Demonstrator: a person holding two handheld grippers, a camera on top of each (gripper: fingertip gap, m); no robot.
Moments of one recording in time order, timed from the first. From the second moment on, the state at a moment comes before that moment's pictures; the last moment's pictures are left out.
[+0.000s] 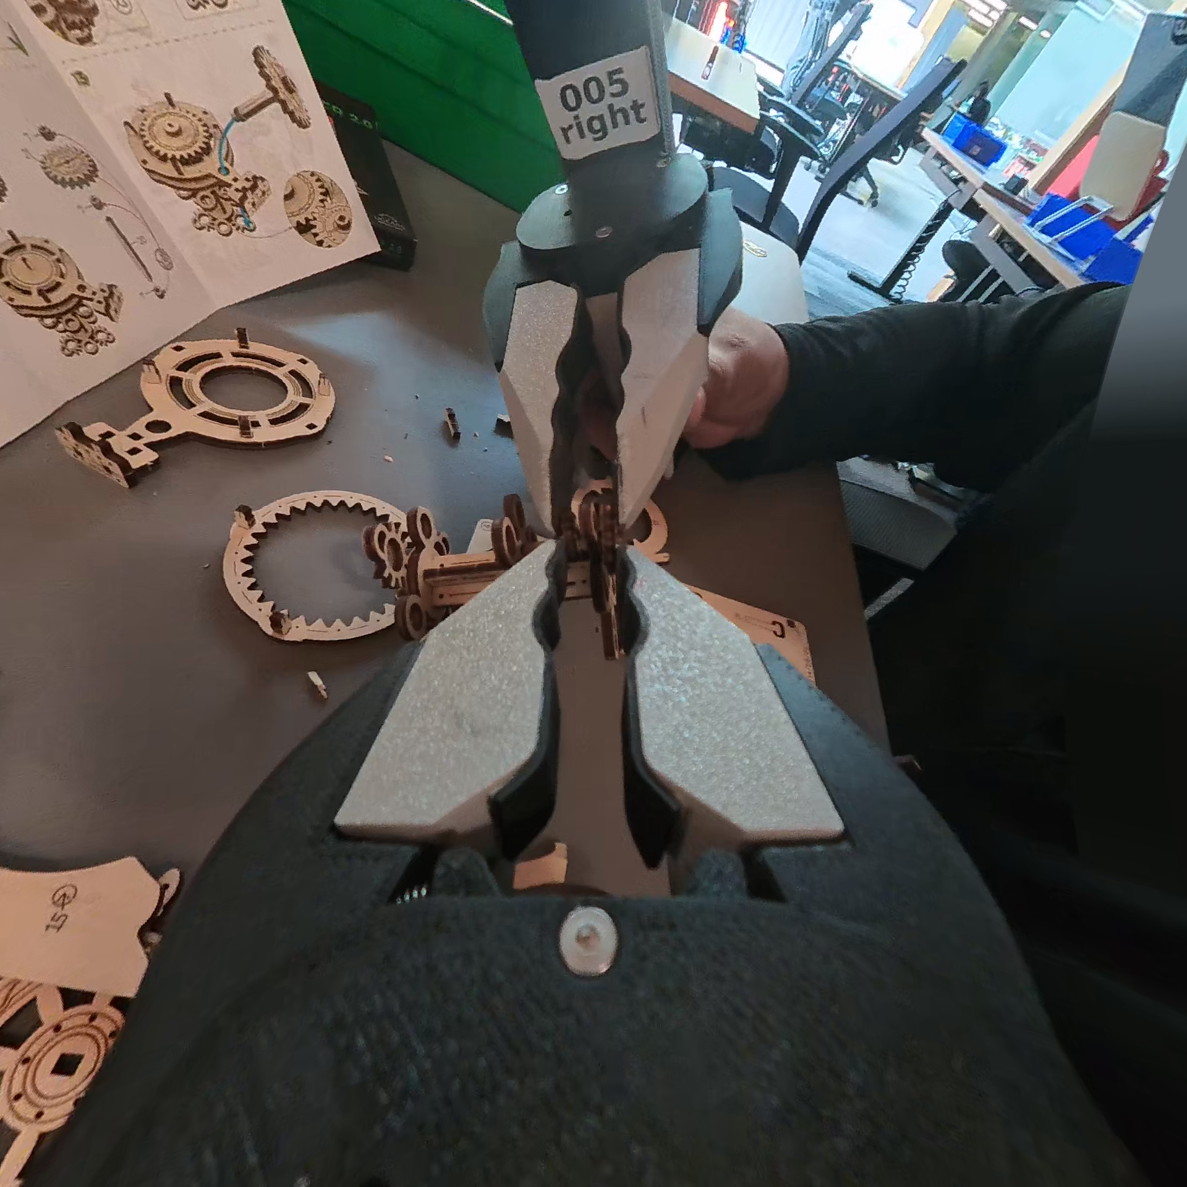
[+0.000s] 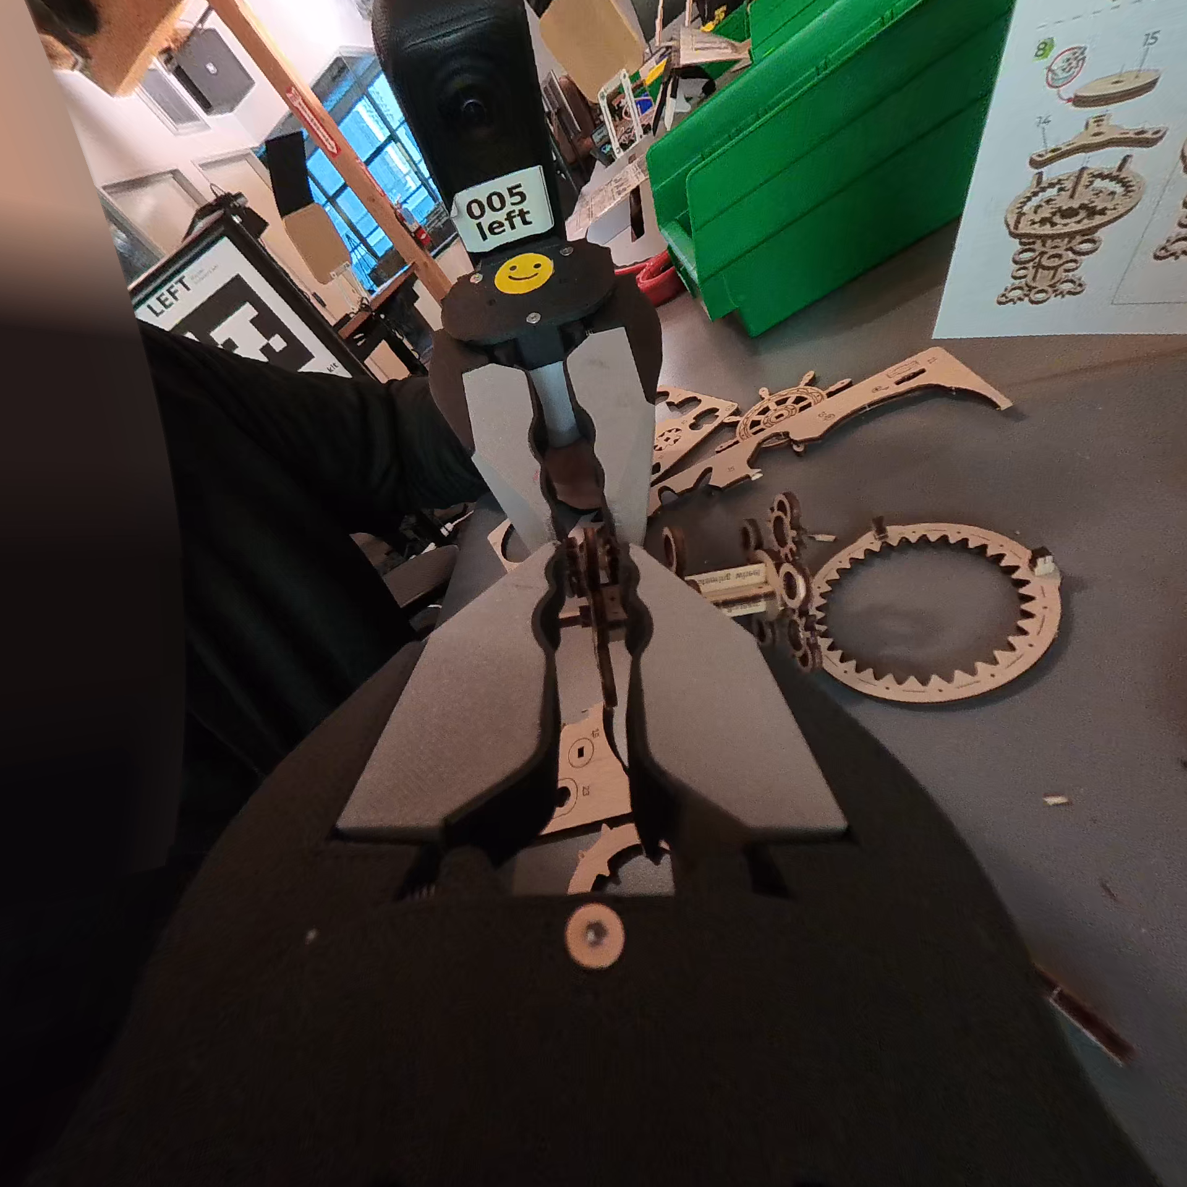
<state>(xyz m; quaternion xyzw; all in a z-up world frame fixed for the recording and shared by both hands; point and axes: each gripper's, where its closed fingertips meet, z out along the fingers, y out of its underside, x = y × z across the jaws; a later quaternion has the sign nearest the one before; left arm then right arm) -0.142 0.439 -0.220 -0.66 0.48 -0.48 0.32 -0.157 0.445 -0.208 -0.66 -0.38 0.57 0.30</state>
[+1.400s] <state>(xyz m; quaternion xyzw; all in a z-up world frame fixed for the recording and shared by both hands) -0.137 0.422 -0.230 -0.64 0.56 -0.41 0.34 -0.148 0.424 -0.218 -0.63 -0.50 0.53 0.28</state>
